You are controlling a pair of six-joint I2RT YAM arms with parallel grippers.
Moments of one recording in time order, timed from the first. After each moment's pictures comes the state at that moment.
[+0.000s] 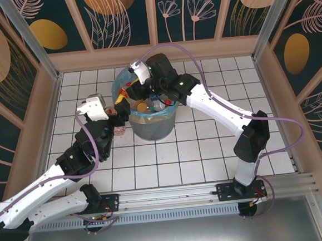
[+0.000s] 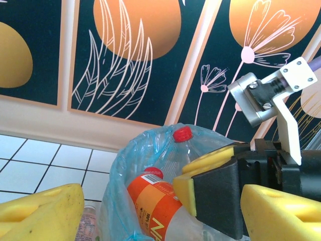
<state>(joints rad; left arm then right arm) -0.97 0.82 0.88 -0.09 -0.84 -0.35 0.82 1.80 1.80 -0.50 -0.28 0.07</state>
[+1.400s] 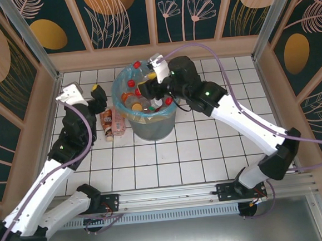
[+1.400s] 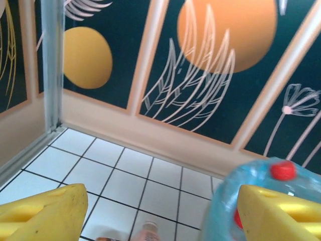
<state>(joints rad) -0.50 0.88 0.95 -0.20 -0.63 -0.41 0.83 1.47 1.57 -0.40 -0.10 0.12</state>
